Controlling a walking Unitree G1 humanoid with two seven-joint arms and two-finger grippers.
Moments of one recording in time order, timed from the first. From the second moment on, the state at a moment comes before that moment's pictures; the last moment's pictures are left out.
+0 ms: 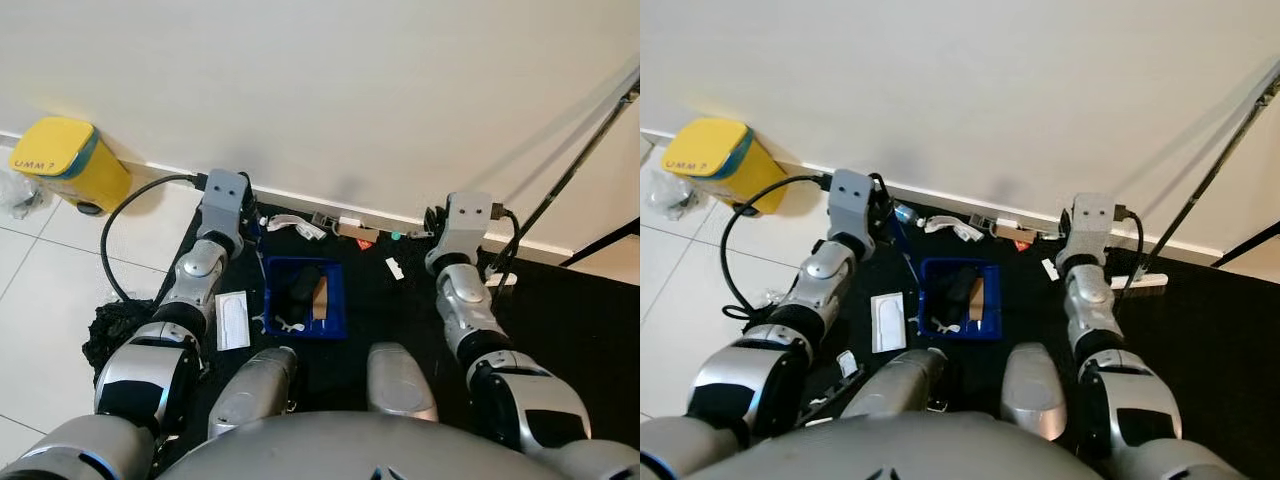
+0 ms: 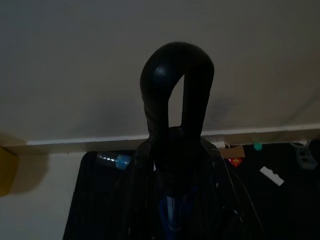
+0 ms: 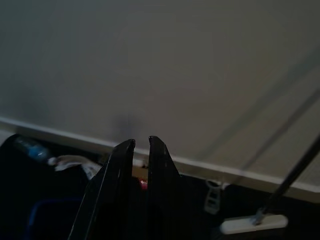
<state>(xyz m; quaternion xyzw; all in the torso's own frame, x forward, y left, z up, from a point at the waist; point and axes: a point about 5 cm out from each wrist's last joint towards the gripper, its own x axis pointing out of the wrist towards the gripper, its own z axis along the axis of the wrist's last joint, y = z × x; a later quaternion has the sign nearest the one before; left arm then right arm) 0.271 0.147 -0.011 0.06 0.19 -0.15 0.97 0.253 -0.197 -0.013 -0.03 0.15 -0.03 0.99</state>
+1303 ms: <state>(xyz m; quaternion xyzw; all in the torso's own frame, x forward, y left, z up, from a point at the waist) 0.272 0.142 -0.012 0.08 0.19 -0.15 0.97 0.242 -0.199 -0.032 -0.03 0.22 -0.04 0.97</state>
